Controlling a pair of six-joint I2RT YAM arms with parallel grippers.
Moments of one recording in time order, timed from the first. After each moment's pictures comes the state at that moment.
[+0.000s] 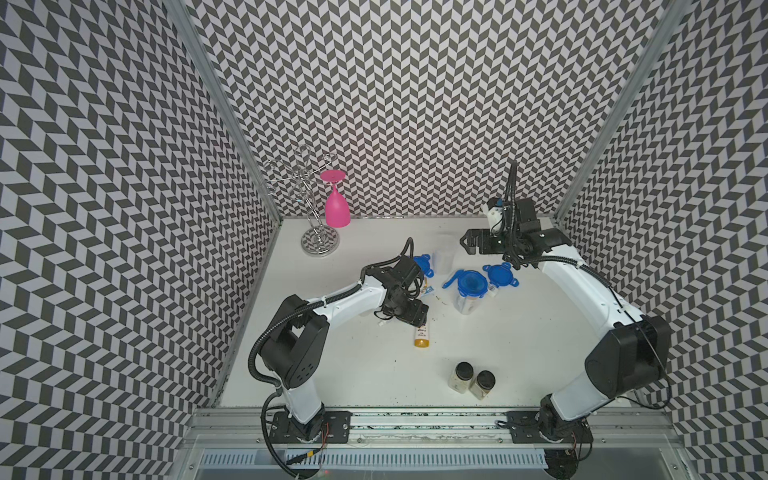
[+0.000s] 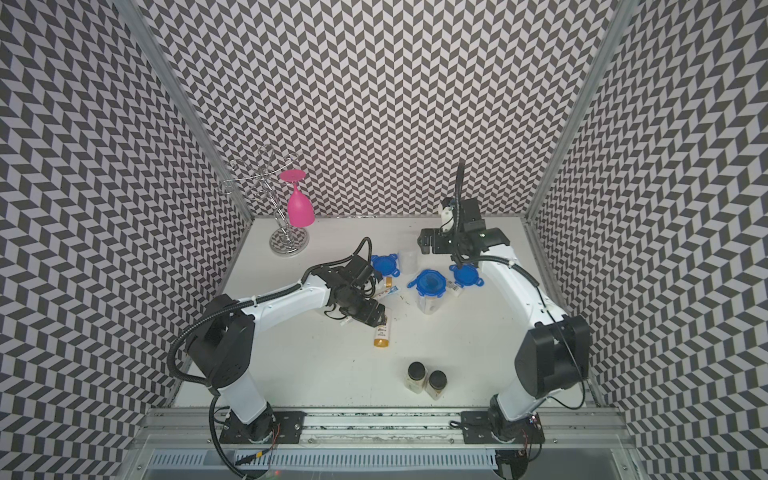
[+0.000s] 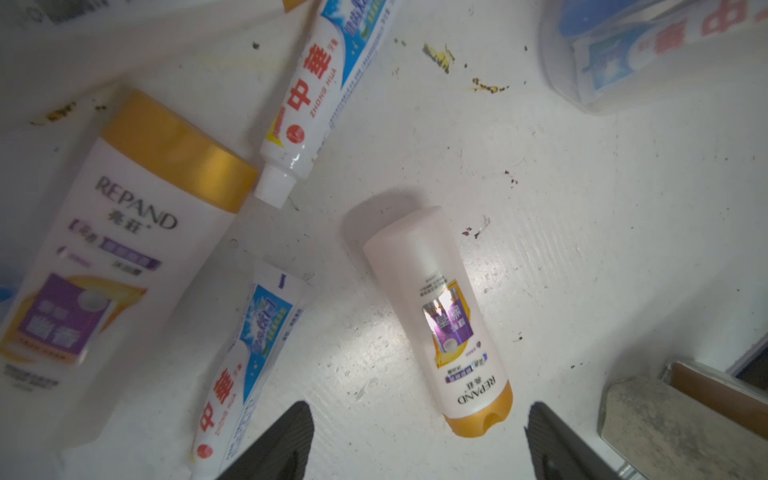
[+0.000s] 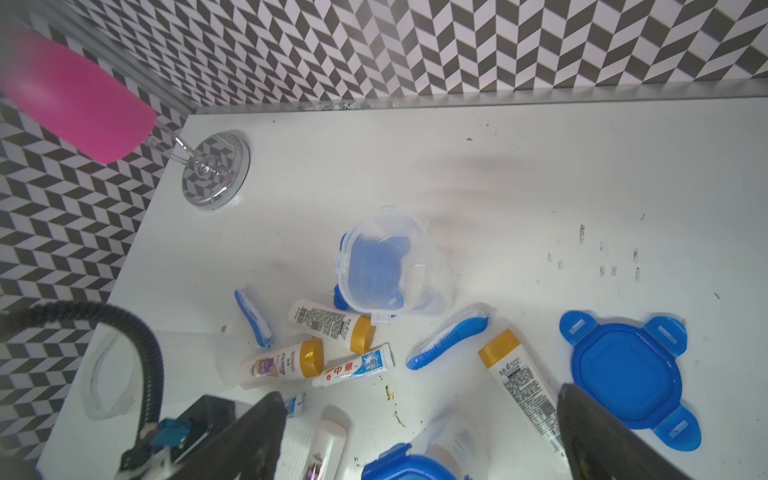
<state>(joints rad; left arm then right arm) -0.69 1.75 1.23 -0.72 0.23 -0.23 0.28 1.58 1.47 -0.64 -0.21 0.21</state>
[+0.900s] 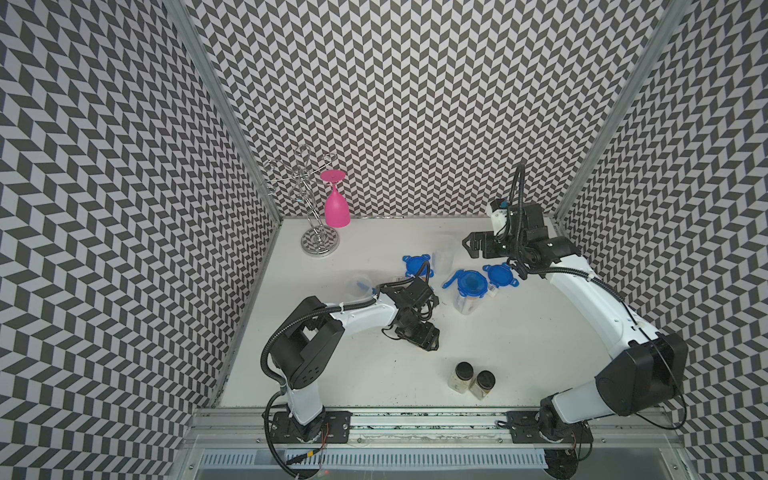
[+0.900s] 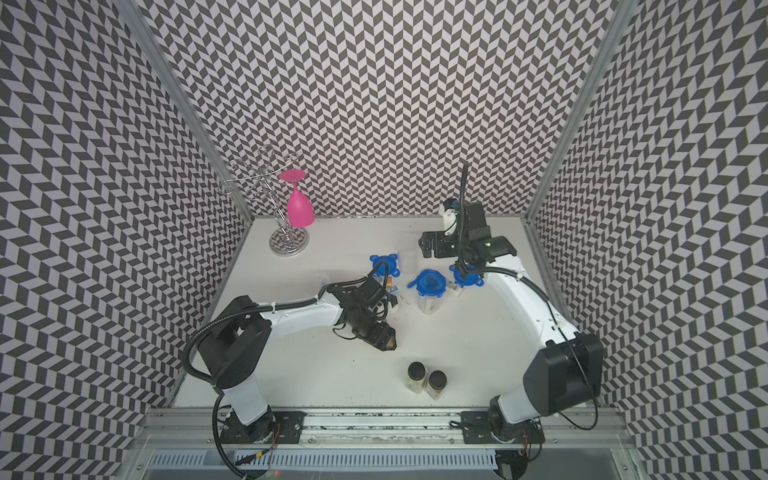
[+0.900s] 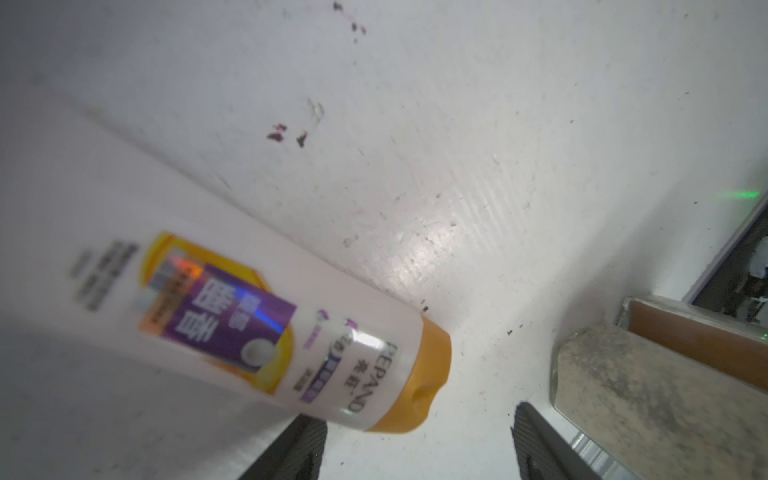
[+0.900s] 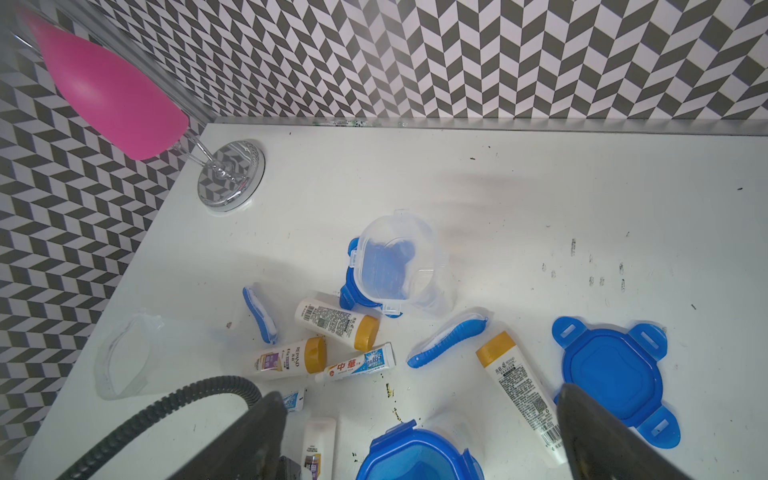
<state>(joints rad) -0.81 1.77 1.10 -0.57 0.40 -0.25 0.29 1.50 1.41 -0.60 -0.19 0.18</state>
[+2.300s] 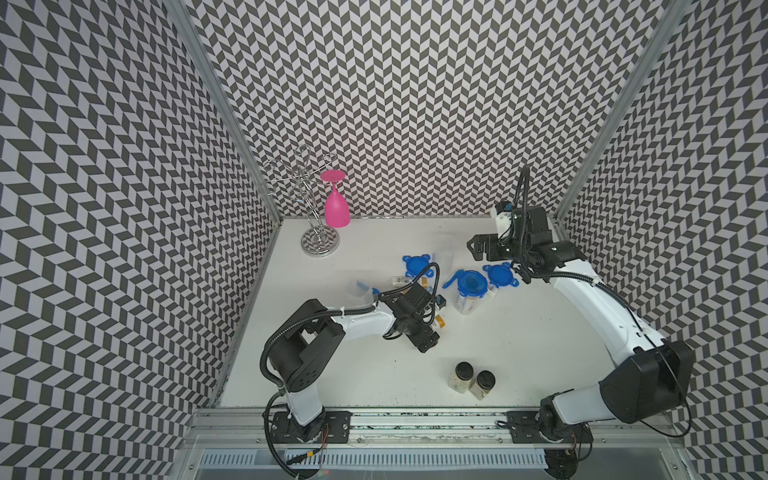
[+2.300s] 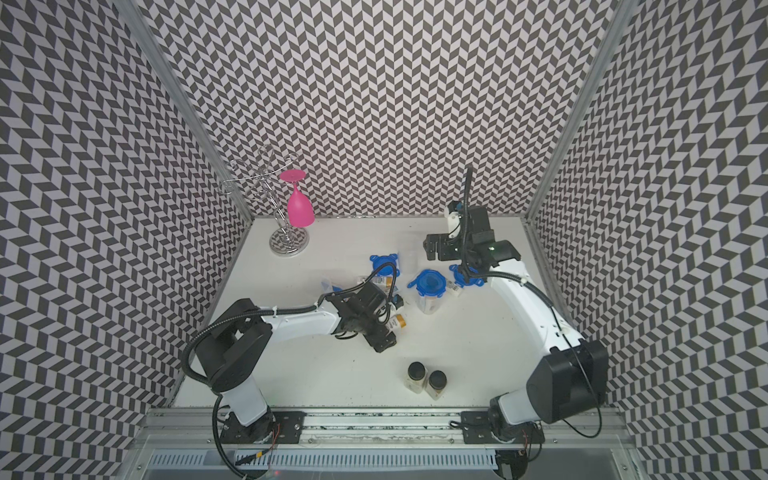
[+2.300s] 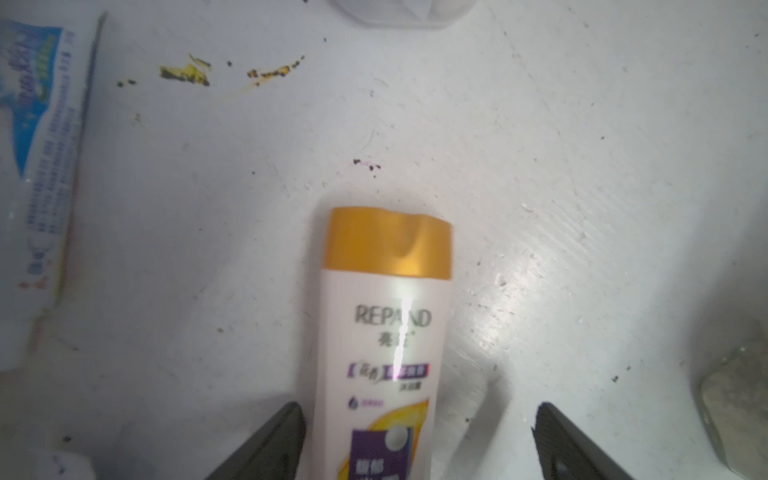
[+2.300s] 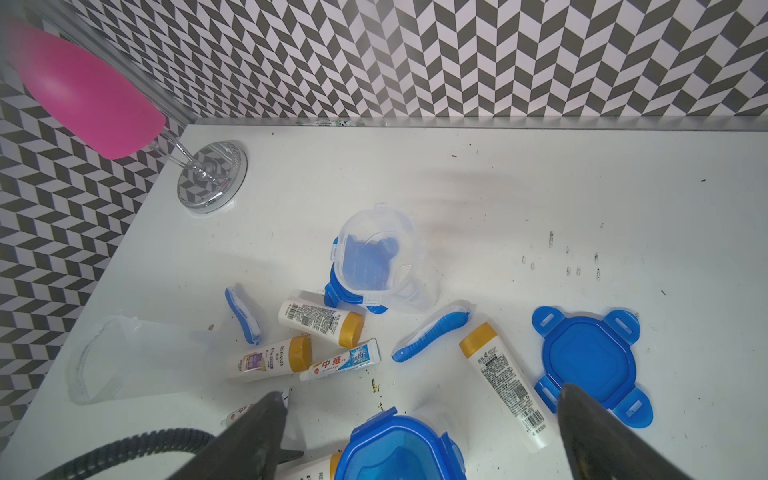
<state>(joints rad) -0.84 1.77 1.00 -0.33 0.18 0.07 0.26 1.45 1.36 -0.60 -0.16 0.17</state>
